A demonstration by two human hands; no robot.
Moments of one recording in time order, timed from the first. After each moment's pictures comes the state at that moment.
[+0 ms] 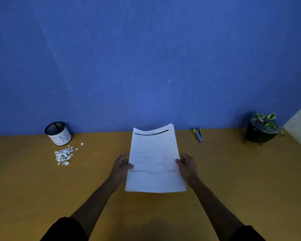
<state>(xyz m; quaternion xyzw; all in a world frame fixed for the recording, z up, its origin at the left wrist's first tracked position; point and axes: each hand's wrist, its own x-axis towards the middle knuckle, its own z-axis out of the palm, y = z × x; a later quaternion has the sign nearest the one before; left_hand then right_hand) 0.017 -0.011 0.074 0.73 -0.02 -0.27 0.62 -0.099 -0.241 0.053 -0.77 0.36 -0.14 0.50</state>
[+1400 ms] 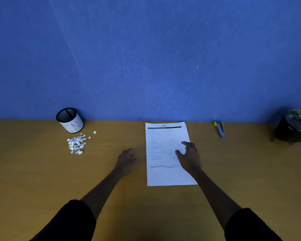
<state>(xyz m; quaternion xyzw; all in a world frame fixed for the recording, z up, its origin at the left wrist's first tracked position) 0.079 0.022 0.018 0.88 -0.09 -0.25 0.40 -0.029 -0.212 0.033 -0.87 0.34 -0.06 0.35</state>
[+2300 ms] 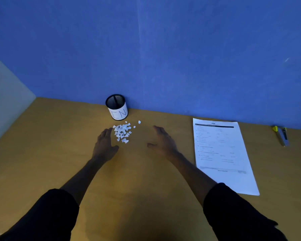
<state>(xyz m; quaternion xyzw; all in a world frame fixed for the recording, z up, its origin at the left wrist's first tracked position) 0.188 0.247 0.023 0.97 -0.06 -0.10 0.22 0.131 0.006 0.030 -0.95 0.07 0.07 0.30</state>
